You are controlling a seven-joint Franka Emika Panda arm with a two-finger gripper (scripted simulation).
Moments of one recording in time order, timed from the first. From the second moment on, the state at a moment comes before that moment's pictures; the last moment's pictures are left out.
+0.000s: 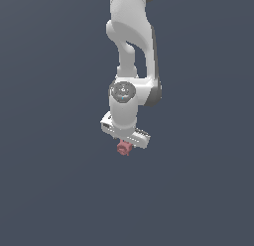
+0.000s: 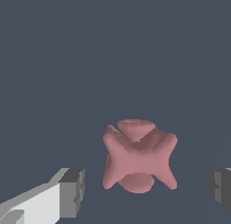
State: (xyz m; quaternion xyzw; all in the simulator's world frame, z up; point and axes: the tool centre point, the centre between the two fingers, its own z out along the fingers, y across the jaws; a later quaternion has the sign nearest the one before) arm 0.022 -0.010 0.092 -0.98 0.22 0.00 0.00
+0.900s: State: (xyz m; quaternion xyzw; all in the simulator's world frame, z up) arm 0.021 -0.011 0.042 -0.97 0.22 0.00 0.00
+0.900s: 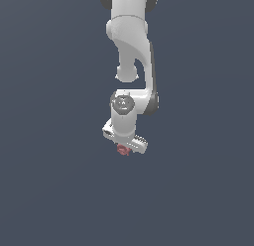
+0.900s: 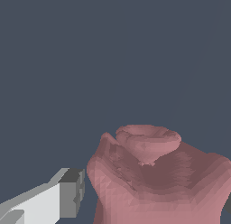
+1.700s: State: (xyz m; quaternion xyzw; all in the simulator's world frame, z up) arm 0.023 -0.009 0.043 -0.97 0.22 0.00 0.00
